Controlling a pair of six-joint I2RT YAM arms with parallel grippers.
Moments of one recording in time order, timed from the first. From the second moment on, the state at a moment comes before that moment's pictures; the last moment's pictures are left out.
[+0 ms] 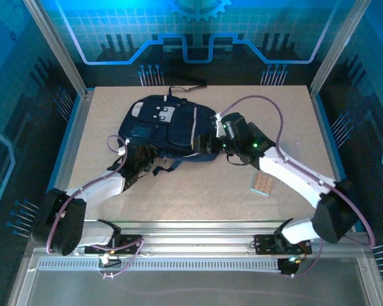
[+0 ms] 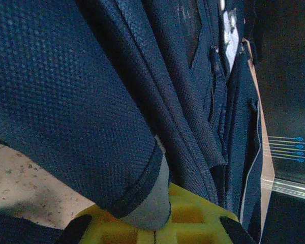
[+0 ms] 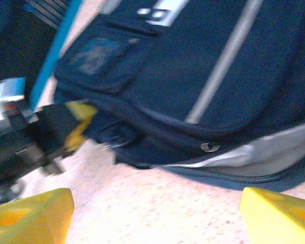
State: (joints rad) left arm -0.35 1.31 0.57 0.11 -0.11 -1.36; right arm 0.65 1.39 1.11 -0.37 -0.20 0.52
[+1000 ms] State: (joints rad) left arm -0.49 1.28 0.63 0.08 -0.27 -1.46; right arm 0.96 1.89 1.18 0.00 0.29 0.50
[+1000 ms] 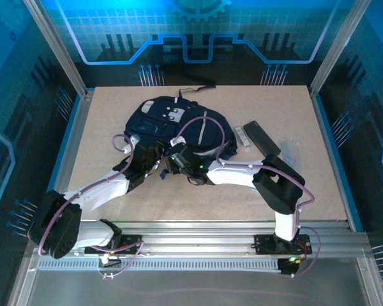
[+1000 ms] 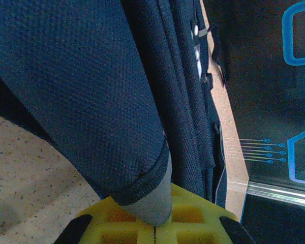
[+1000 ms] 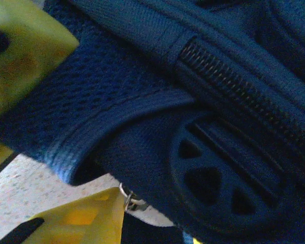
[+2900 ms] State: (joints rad) left arm -0.45 1.37 0.70 0.17 -0.16 -1.35; right arm 0.80 1.68 1.05 -0.04 -0.19 0.46
